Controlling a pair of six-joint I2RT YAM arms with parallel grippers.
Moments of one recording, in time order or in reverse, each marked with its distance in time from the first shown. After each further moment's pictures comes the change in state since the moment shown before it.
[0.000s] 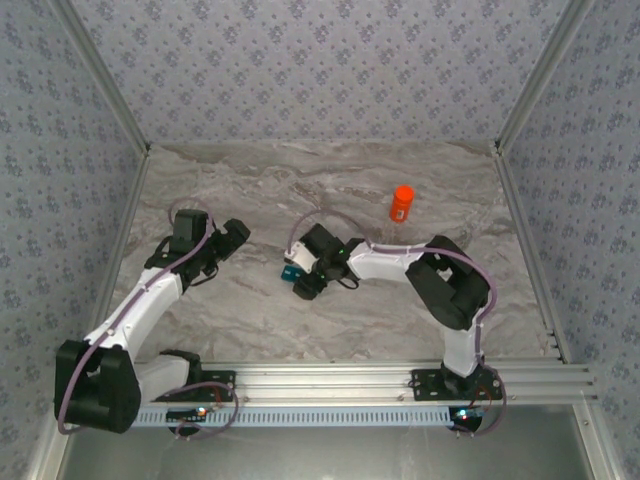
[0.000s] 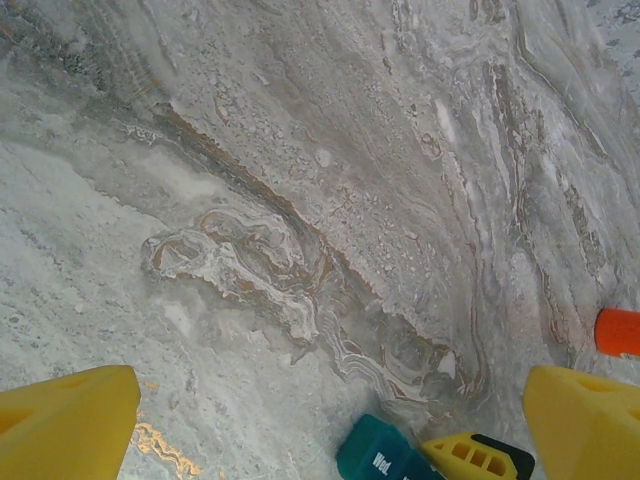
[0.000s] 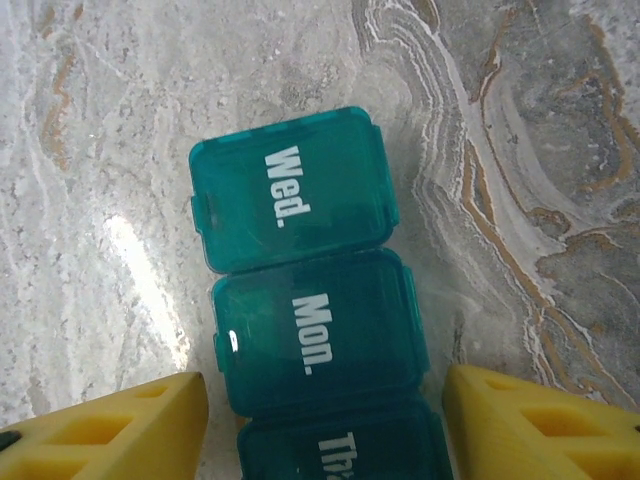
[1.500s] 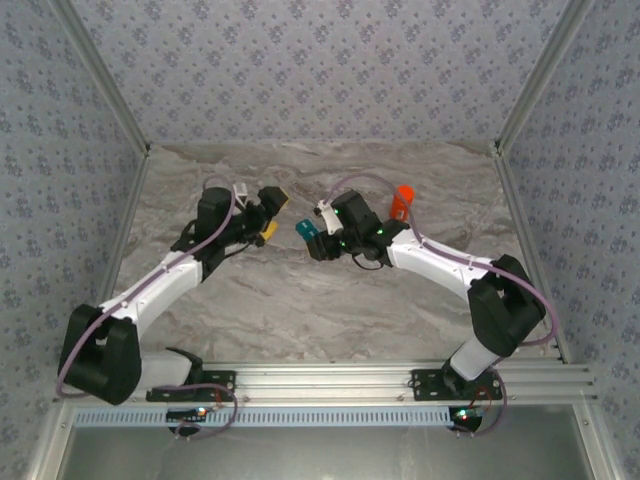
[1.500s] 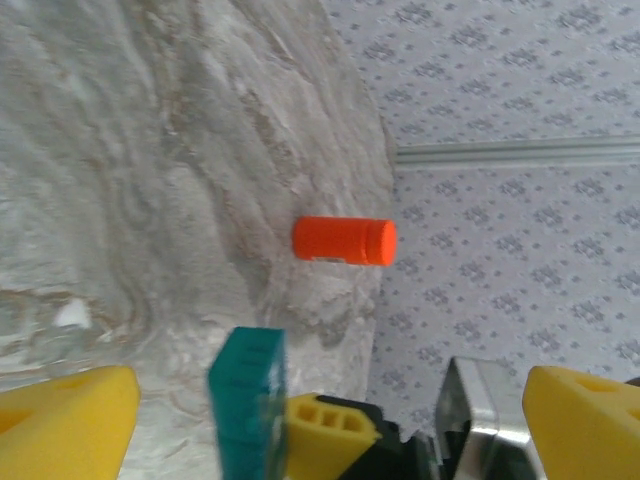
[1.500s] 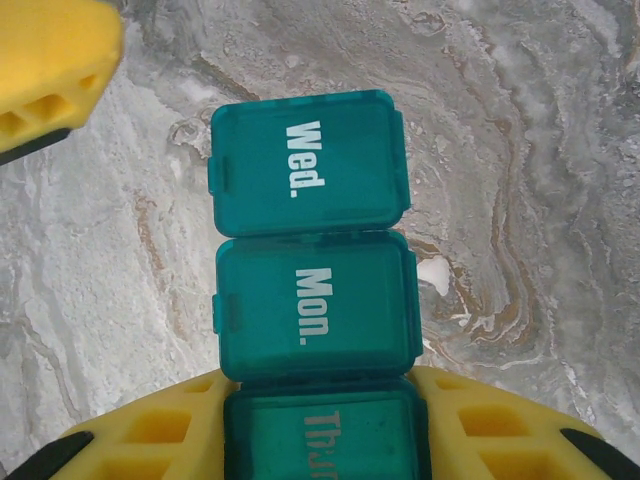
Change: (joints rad) left arm -0.200 0.164 0.115 0.457 0.273 -0.367; right arm -0.137 -0.298 0.002 -0.053 -0.053 0.424
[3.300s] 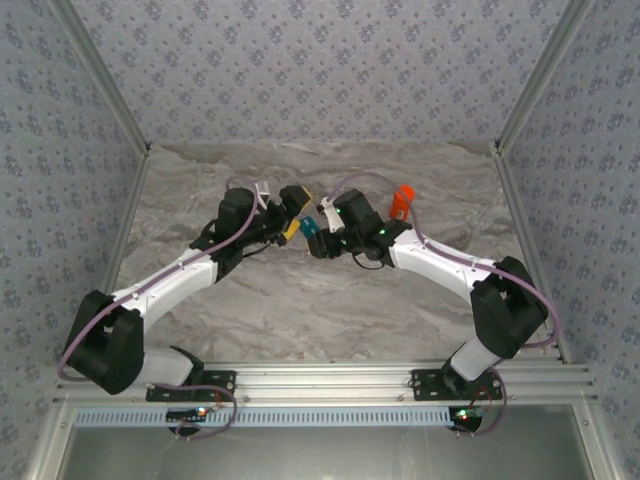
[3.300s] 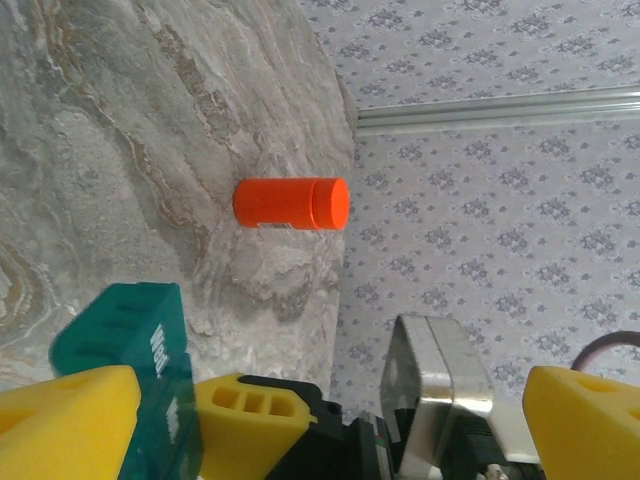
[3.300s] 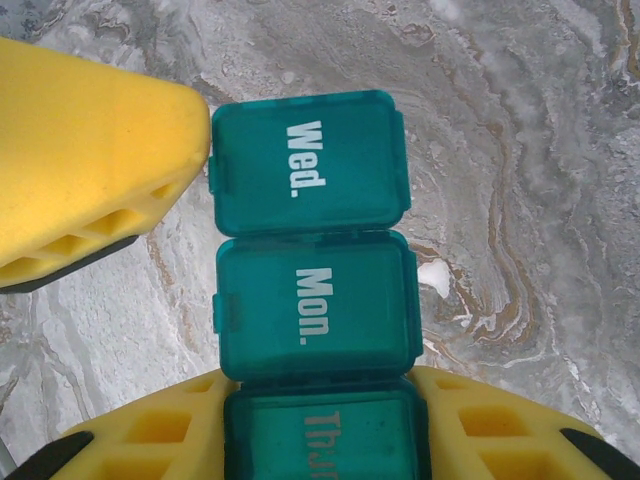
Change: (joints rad) left arm -0.143 0.053 0.030 0.096 -0.064 -0.079; right arm -0.003 -0.013 -0.009 0.018 0.003 0.049
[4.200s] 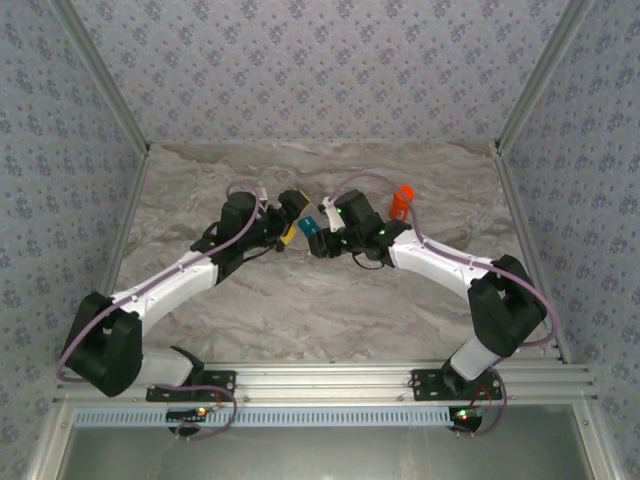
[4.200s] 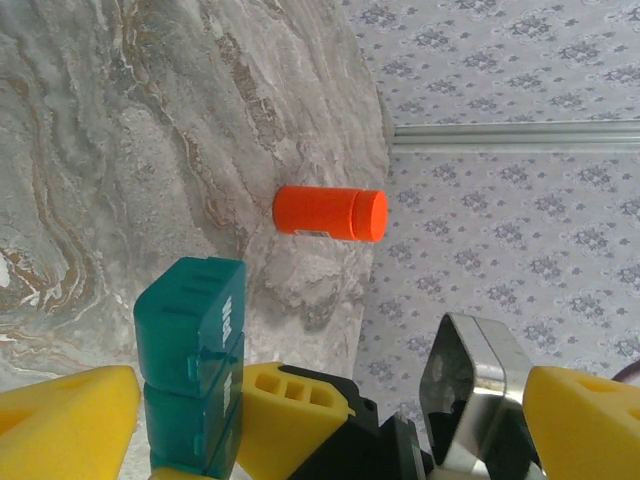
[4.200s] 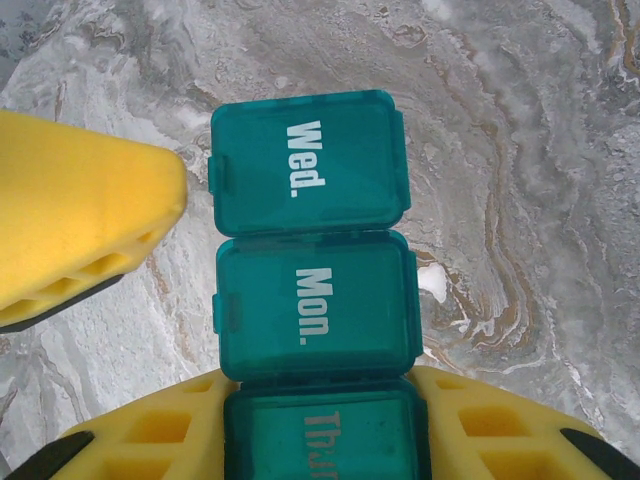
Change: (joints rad) left arm -0.016 -0.008 -0.013 -0.071 -0.072 -0.026; right arm -0.012 0.010 -0.013 0.029 -0.008 0.018
